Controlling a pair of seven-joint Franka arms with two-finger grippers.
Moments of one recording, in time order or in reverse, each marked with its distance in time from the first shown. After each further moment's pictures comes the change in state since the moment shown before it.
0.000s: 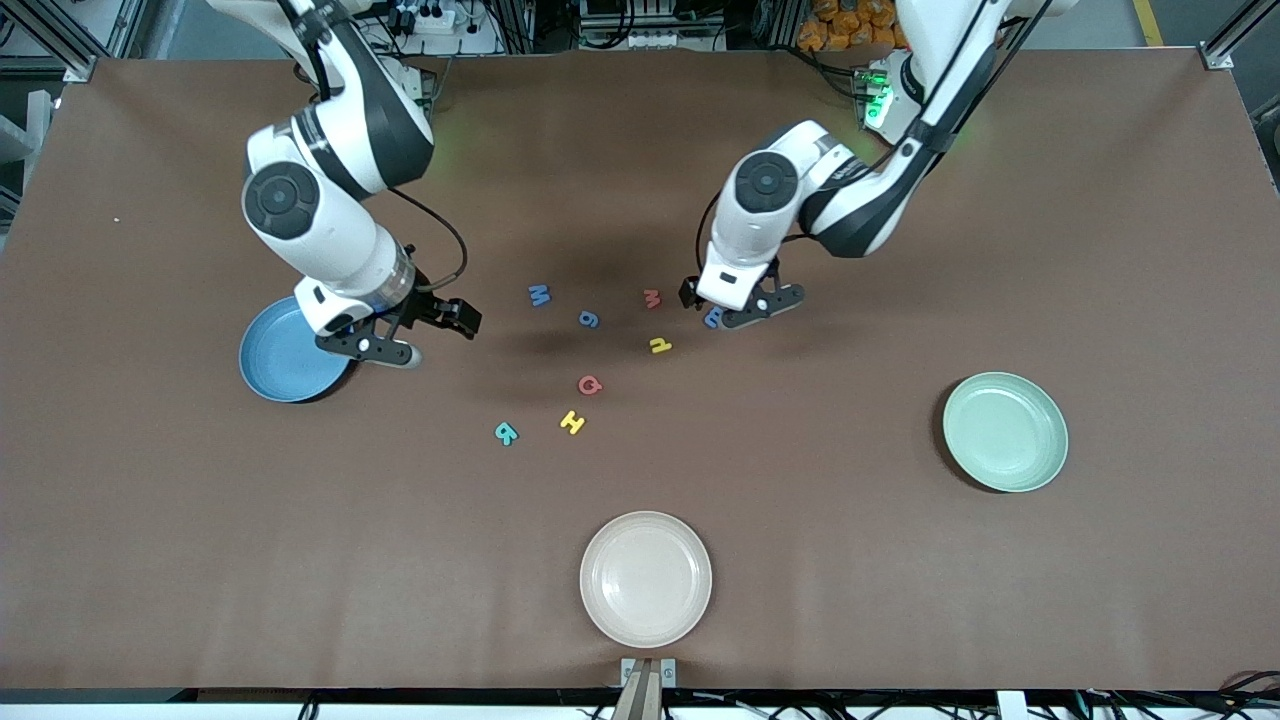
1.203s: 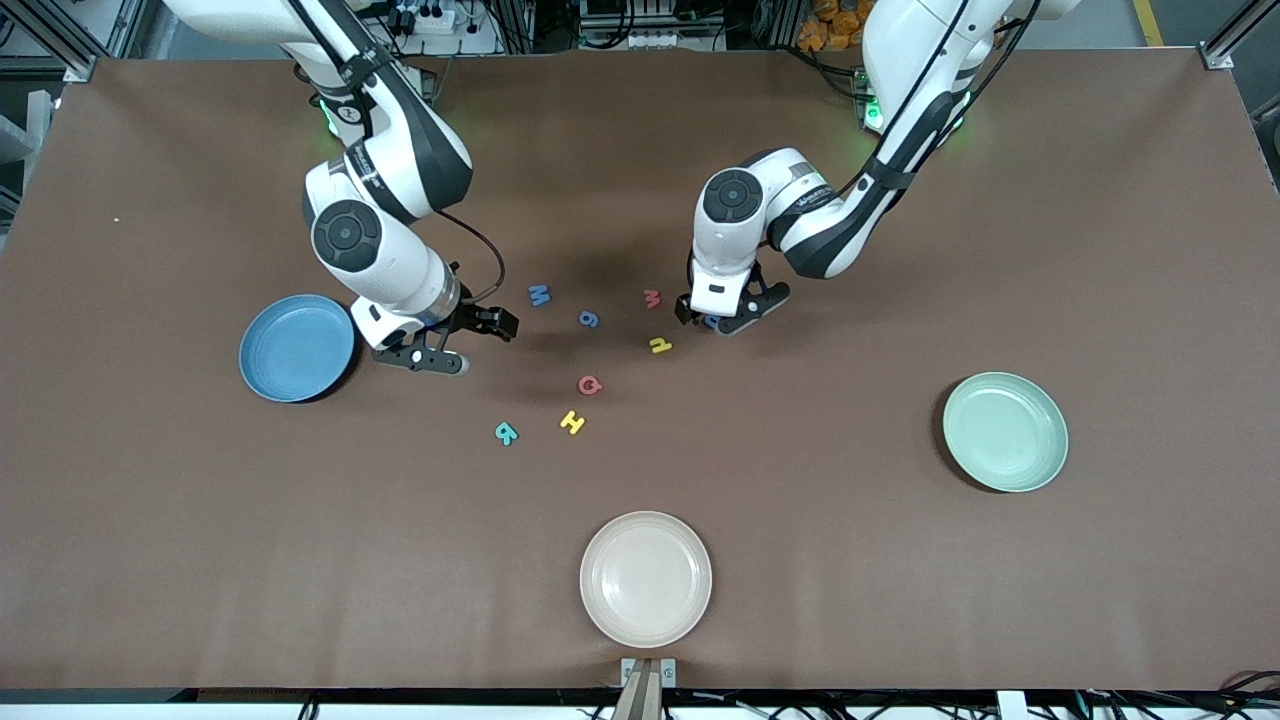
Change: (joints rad) left arm -0.053 0.108 0.046 0.000 0.132 0.102 -0.319; right arm 0.059 0.084 0.001 -0.004 0.000 0.053 0.022
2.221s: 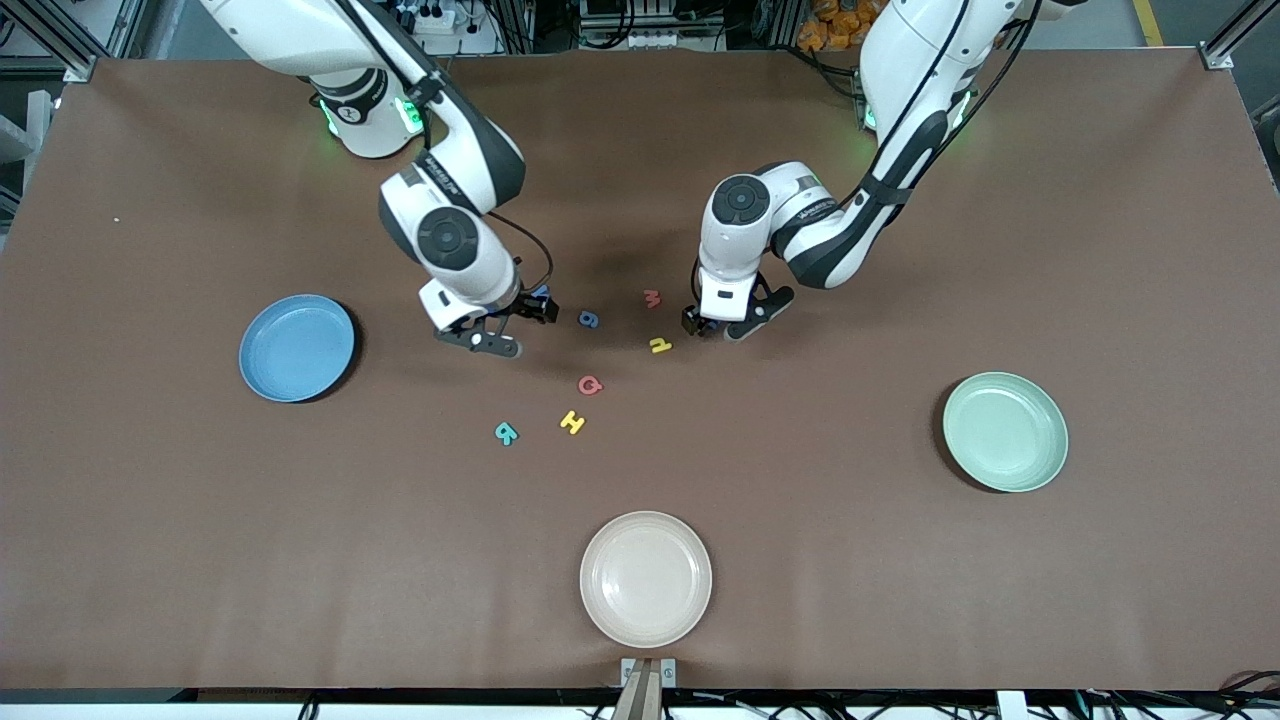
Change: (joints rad) left arm -0.008 0.038 0.036 -0.035 0.101 0.135 -0.128; right arm 0.141 0.112 0.002 -0.064 -0.134 0.047 0.281
